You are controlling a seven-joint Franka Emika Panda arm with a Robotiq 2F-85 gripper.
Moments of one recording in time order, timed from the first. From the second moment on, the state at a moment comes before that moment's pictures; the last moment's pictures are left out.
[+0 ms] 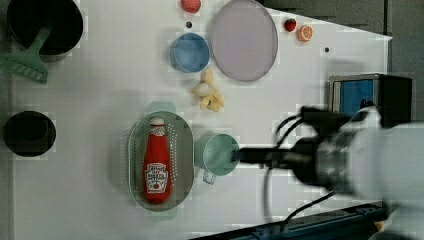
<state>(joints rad) -0.07 0.02 0.71 -1.90 0.06 0.25 -0.03</state>
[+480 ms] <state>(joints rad) -0.03 0.10 0.87 -2.12 0.05 0.66 -0.03</state>
